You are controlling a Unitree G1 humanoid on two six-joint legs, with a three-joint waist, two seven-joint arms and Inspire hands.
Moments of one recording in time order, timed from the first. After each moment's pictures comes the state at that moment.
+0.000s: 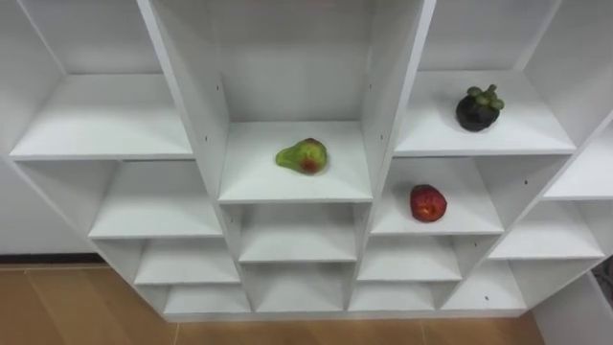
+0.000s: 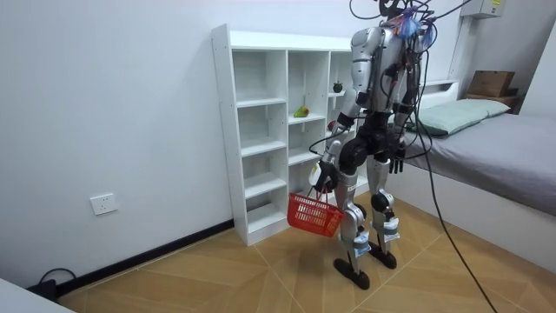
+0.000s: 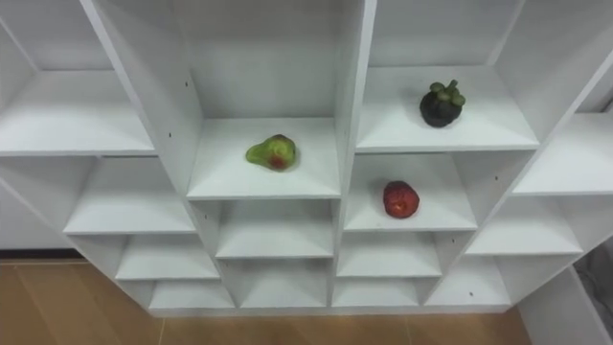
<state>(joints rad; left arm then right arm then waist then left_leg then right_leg) 0.17 0.18 -0.06 1.10 0.51 0.19 0.06 0.10 -0.22 0.13 1.24 -0.32 0.17 0.01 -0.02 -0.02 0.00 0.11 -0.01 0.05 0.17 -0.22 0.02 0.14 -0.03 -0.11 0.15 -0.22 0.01</state>
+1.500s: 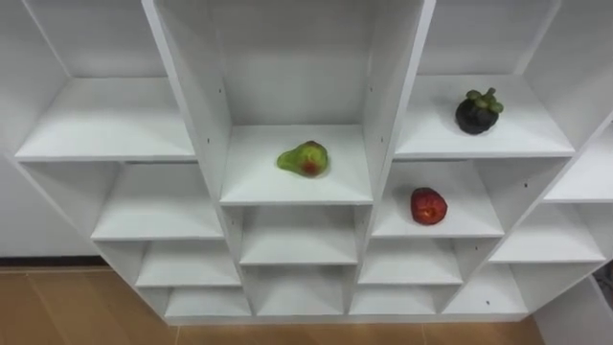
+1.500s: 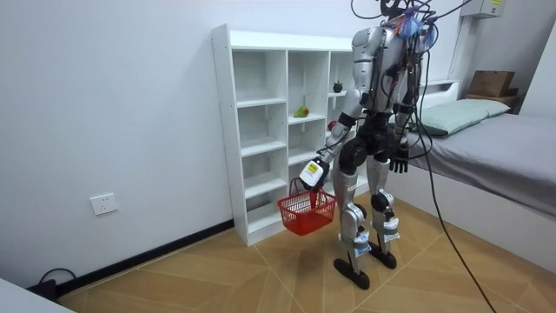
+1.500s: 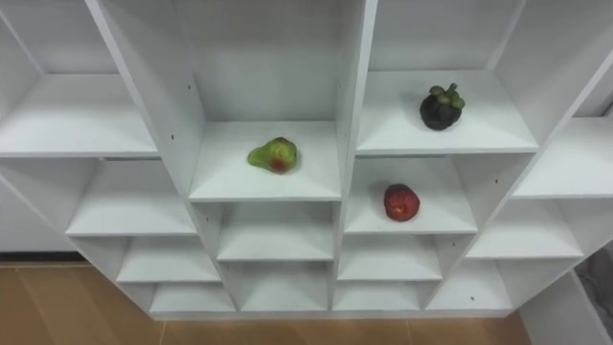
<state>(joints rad) 0.18 0.15 0.15 1.12 0.07 0.08 0.38 0.11 -0.21 0.05 1.29 -0.15 0.15 -0.11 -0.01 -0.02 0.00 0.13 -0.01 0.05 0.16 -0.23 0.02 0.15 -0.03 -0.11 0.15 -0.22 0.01</state>
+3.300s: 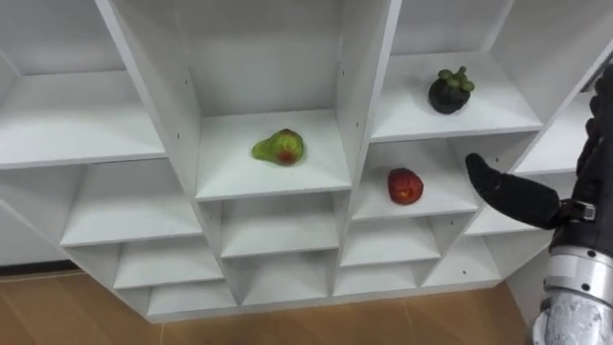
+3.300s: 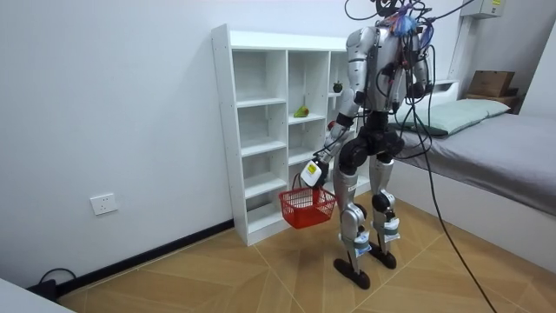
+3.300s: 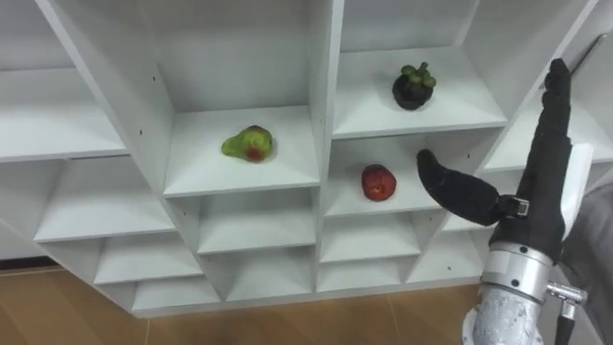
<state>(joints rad) 0.21 0.18 0.07 1.15 -0.03 -0.09 0.23 0.28 -0.20 -0.03 -0.30 -0.13 -0.15 -0.45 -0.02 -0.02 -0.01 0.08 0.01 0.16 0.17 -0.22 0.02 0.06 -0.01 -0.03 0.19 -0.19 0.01</state>
